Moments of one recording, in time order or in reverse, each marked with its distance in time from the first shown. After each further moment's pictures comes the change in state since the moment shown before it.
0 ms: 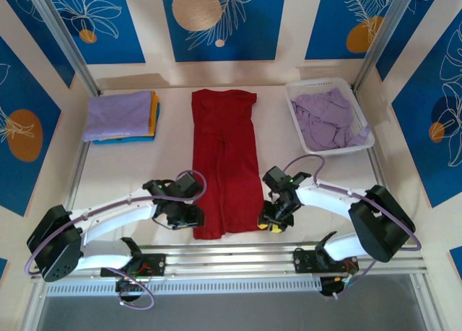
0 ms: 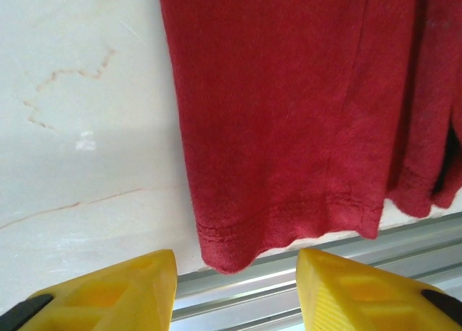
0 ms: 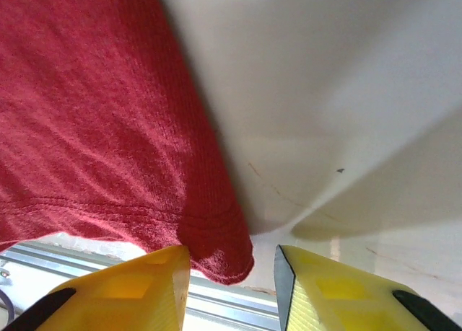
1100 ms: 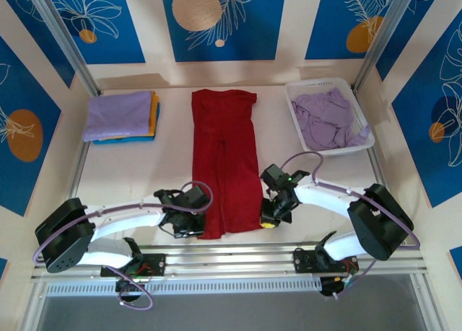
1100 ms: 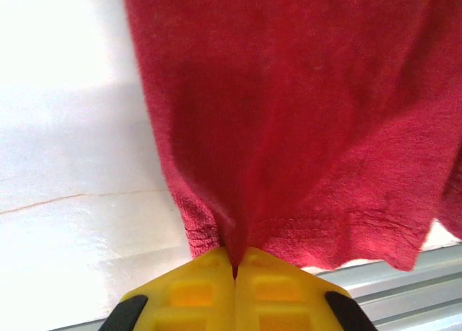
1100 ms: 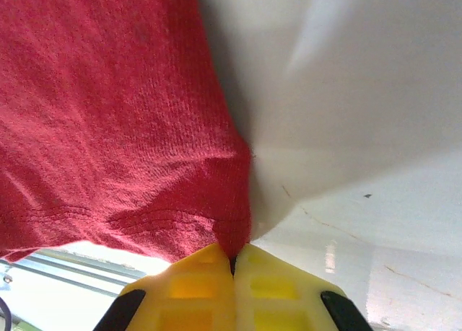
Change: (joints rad) left arm -0.106 0.076 -0.071 0.149 -0.012 -0.135; right arm 0.006 0.010 0.030 0.010 0.026 -0.013
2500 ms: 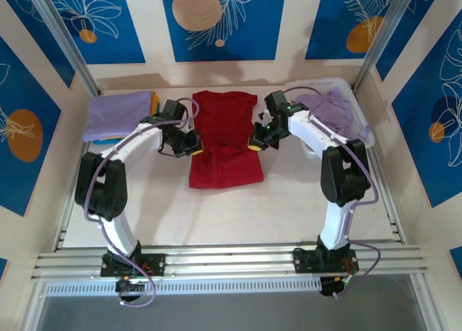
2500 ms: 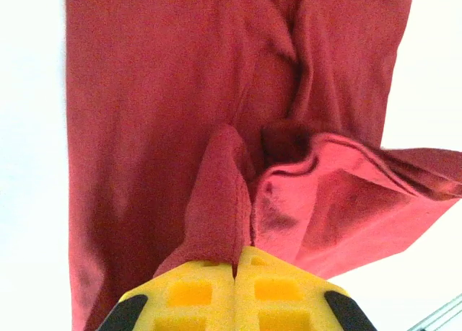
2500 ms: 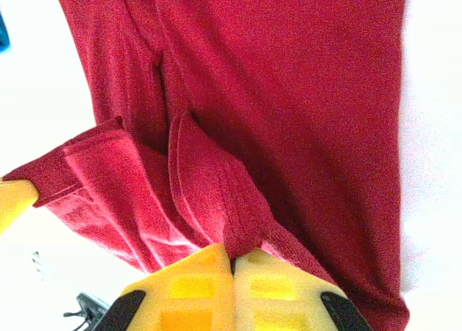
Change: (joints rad) left arm 0.651 0.505 0.747 -0.024 0.217 0.464; right arm -0.340 0.523 0.879 -0.090 -0.080 -0.297
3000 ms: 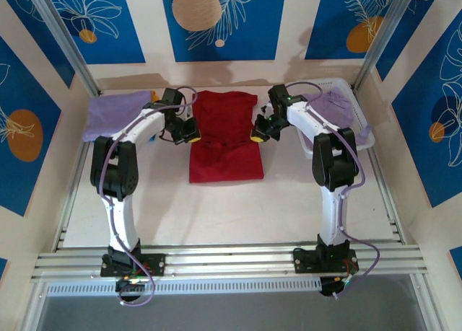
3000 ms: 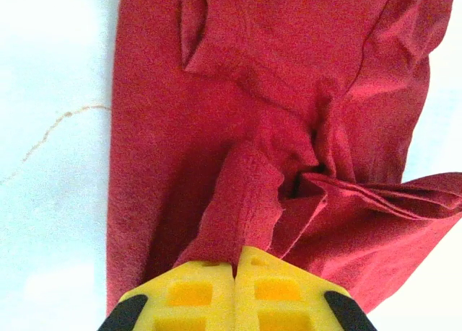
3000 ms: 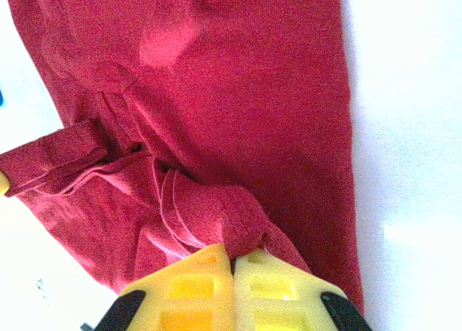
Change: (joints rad) left arm 0.077 0.222 0.246 -0.058 0.014 0.066; right arm -0.072 0.190 0.181 -0.024 -0.026 -0.037
